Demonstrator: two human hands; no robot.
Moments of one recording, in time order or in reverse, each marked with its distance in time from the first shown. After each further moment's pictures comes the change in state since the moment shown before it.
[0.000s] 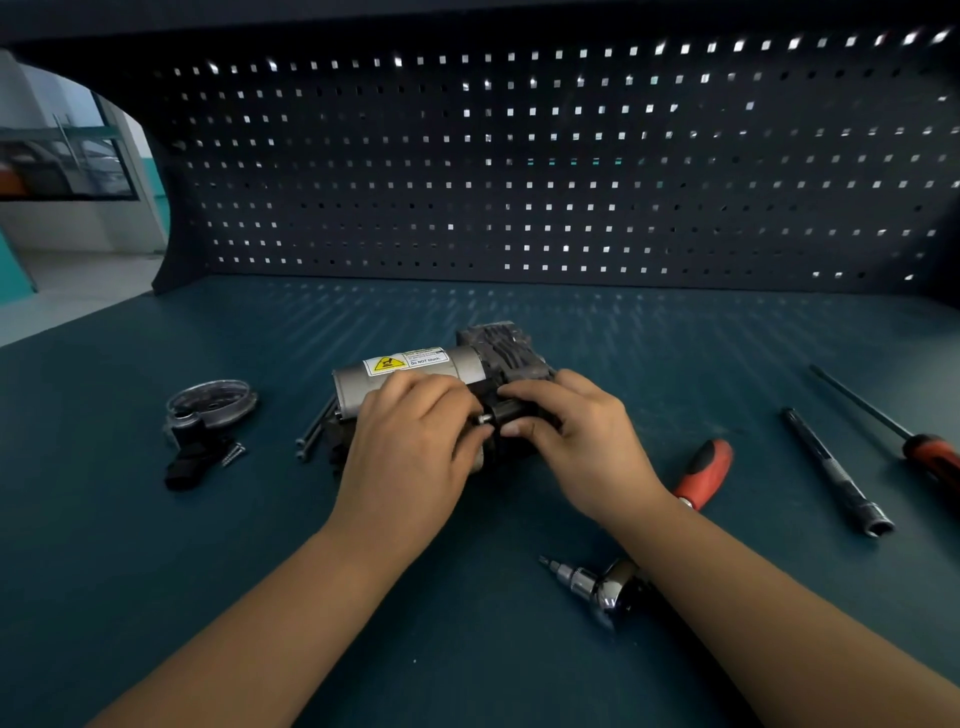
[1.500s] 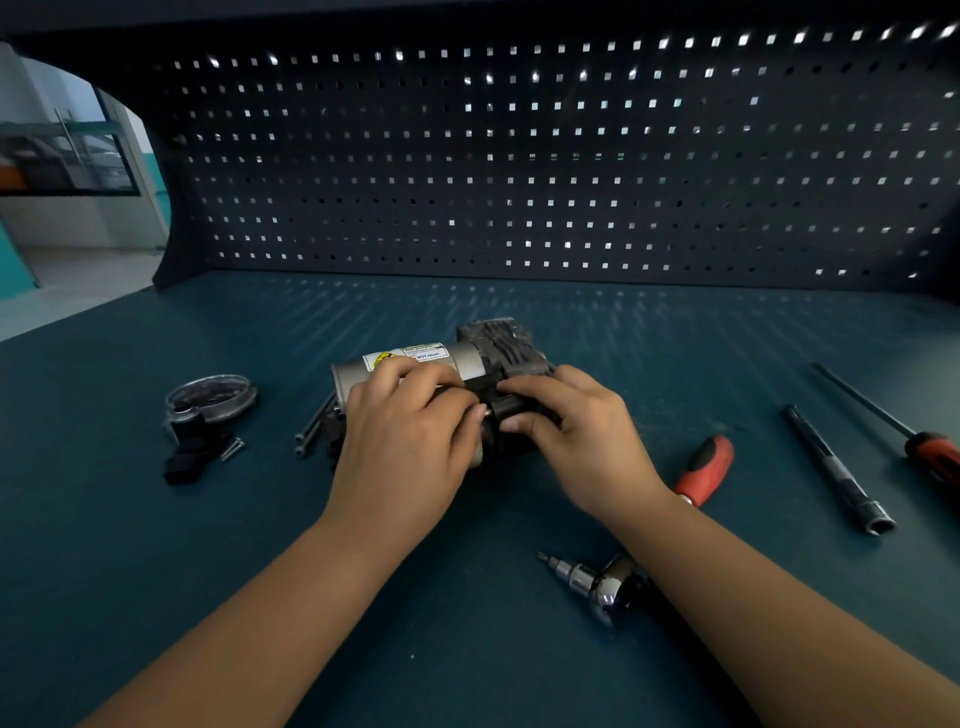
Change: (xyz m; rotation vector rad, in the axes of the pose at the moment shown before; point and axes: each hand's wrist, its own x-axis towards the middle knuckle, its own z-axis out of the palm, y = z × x) left_hand 0.001 0.000 0.000 0.063 0.038 -0.002; right_hand 0.000 -0.002 -0.001 -0.006 -0.007 0.002
